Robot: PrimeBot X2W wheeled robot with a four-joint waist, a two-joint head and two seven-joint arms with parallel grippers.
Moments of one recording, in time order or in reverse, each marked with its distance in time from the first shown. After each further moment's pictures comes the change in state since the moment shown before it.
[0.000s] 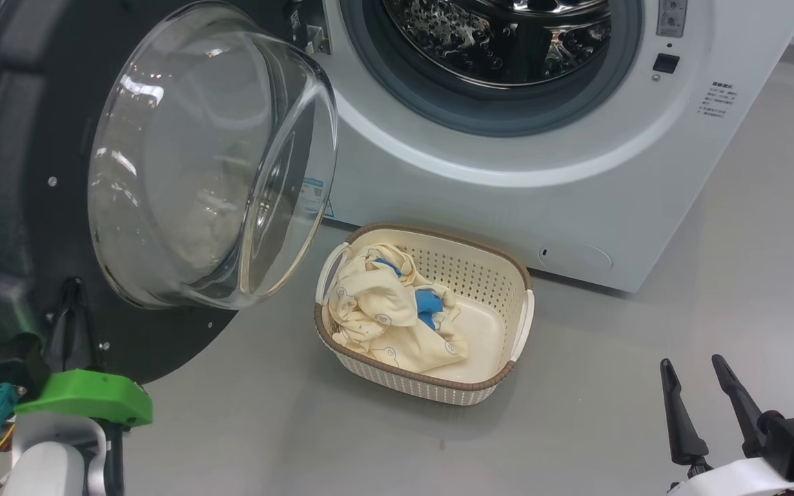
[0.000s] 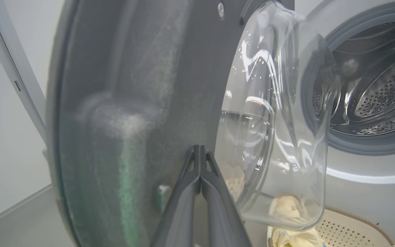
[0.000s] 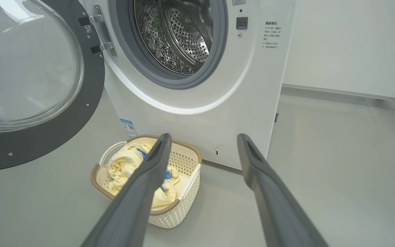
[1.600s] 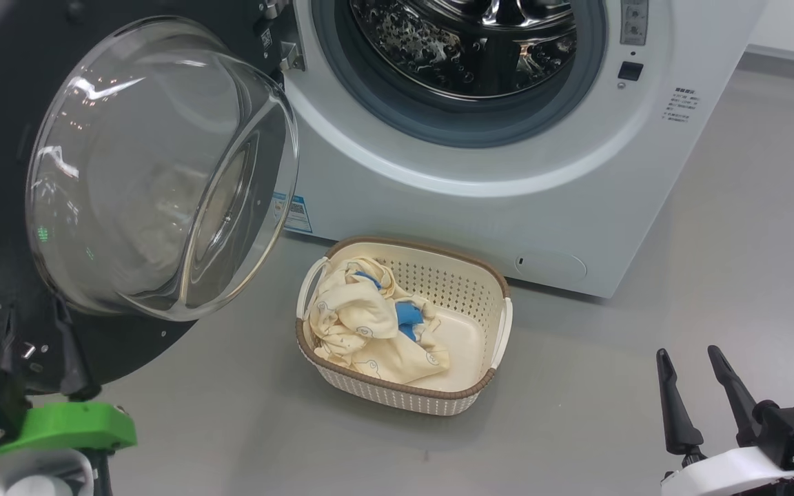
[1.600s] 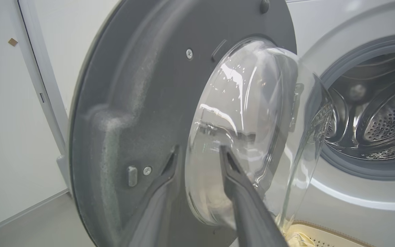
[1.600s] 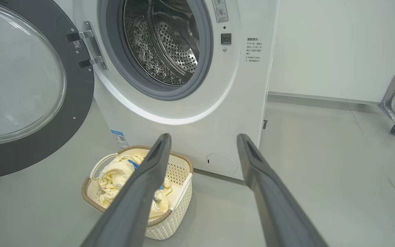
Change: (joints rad) left arm 0.062 -0.044 0.112 -0.069 0.047 0.007 -0.055; right arm -0.039 0.019 -0.021 0.025 -0.010 0.012 0.000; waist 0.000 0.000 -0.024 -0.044
